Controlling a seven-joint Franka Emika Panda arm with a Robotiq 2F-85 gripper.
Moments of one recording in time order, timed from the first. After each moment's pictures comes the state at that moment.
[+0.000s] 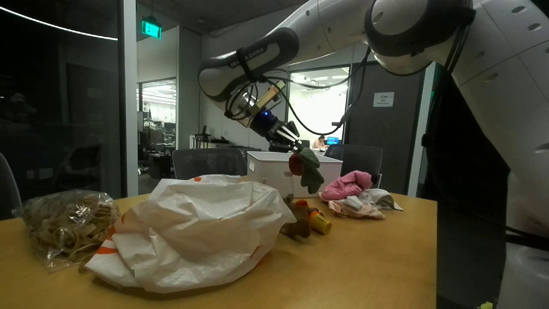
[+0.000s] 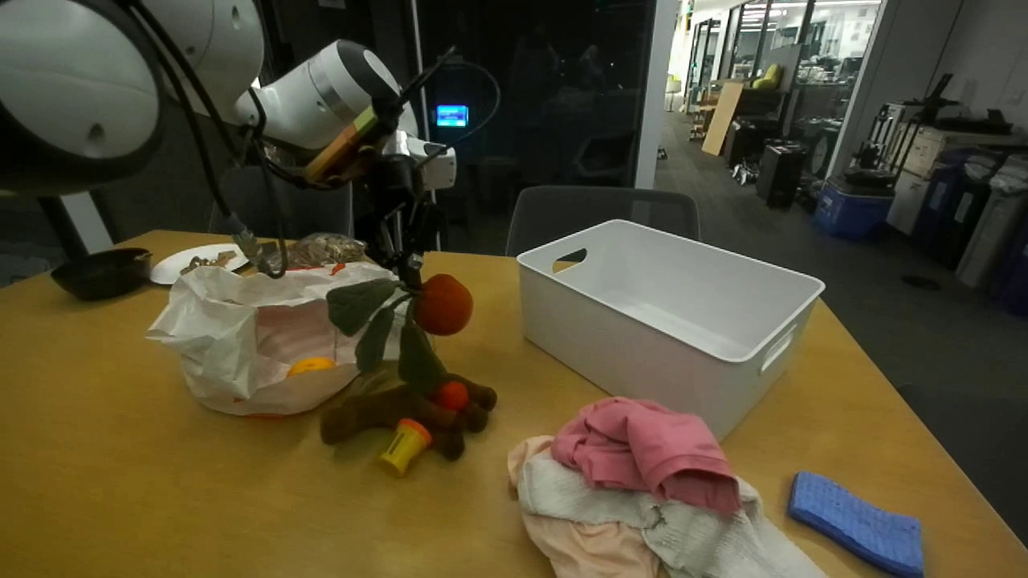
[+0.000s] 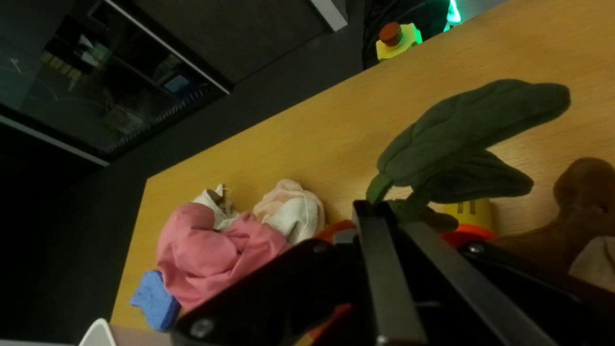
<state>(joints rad) 0.18 0.51 -0.01 -1.32 -0.51 0.95 0.22</state>
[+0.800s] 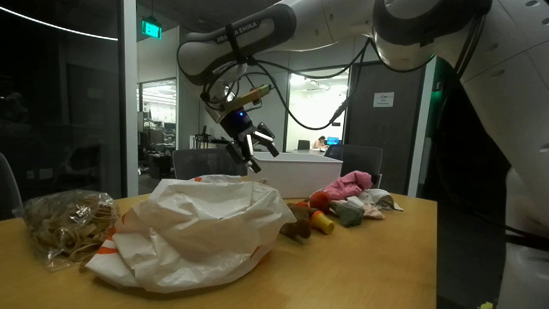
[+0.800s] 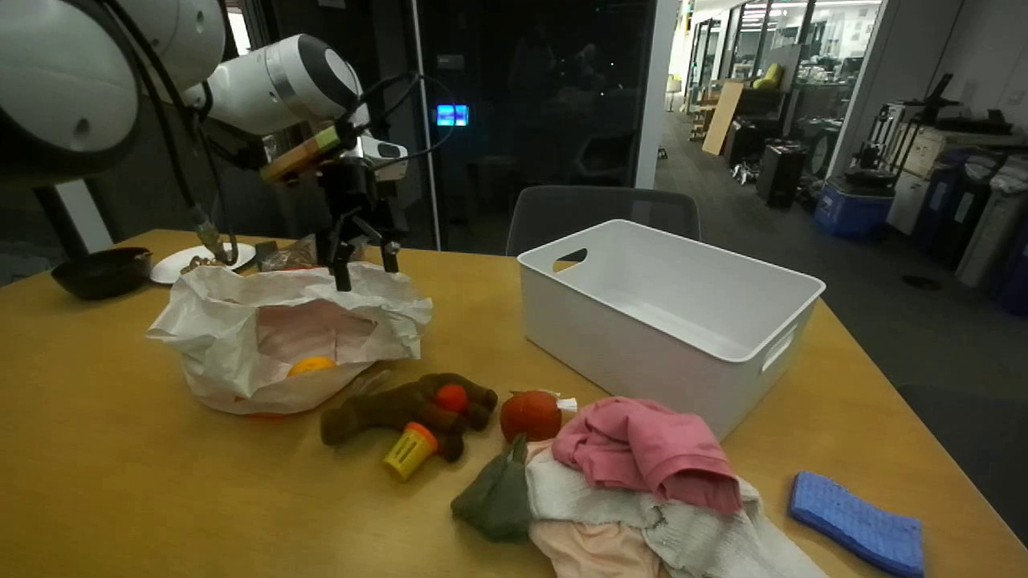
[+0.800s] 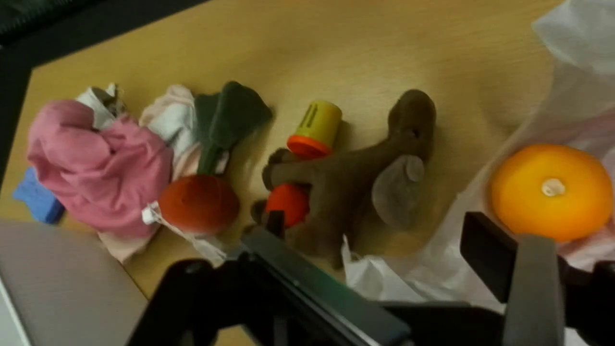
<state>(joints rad) 0.20 0.48 0.09 -1.34 -0.37 1.17 0.25</state>
